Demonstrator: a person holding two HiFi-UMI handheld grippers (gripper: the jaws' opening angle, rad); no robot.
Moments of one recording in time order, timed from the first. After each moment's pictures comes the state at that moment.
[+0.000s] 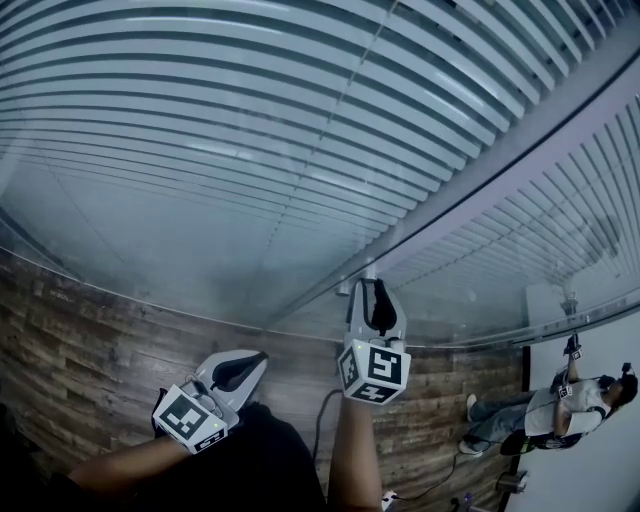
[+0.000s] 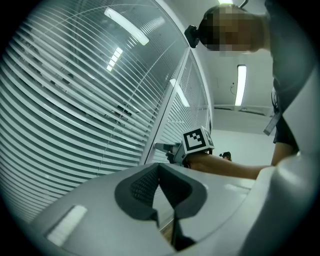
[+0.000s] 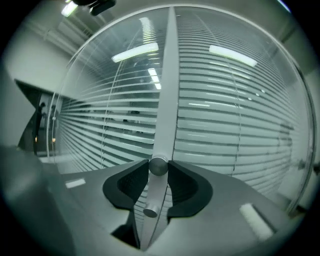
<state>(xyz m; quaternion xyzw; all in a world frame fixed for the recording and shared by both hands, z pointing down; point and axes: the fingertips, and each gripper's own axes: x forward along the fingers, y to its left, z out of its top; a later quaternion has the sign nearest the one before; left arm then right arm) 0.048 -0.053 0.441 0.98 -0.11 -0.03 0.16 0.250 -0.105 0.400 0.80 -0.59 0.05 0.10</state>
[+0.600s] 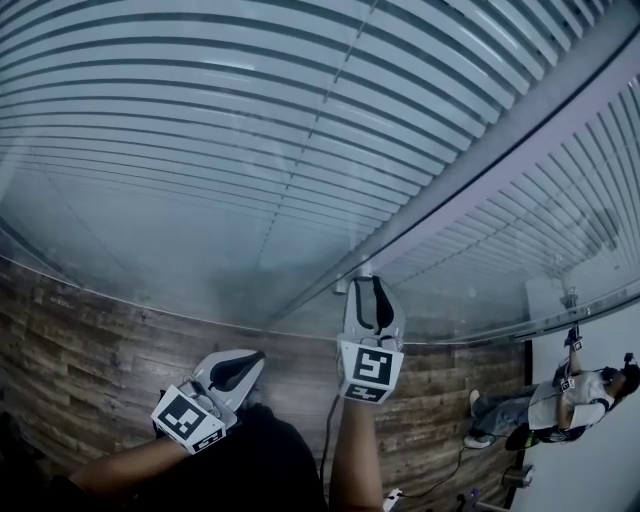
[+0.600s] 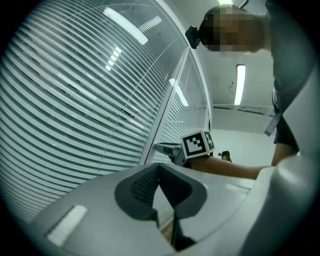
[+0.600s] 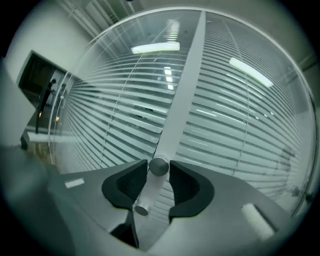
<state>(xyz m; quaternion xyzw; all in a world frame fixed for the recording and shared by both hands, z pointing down) 0.047 -0.055 0.441 0.98 -0.10 -0.03 0.16 0.242 -0.106 0.400 0.79 -0.59 -0.01 0.18</state>
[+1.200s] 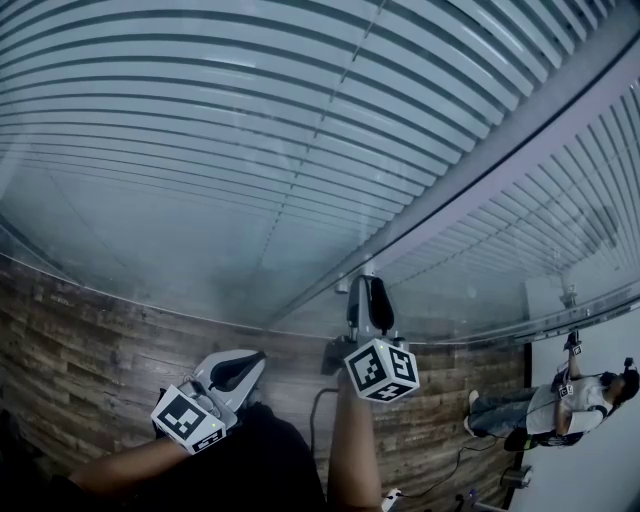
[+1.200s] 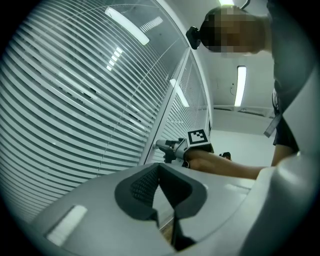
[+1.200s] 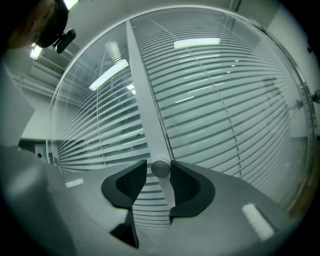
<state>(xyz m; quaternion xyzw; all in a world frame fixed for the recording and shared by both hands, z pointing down) 0.045 -0.053 0.440 0.98 -0.10 -0.03 0.17 0.253 -0.099 0.396 0.79 -0.59 0.13 -0.10</state>
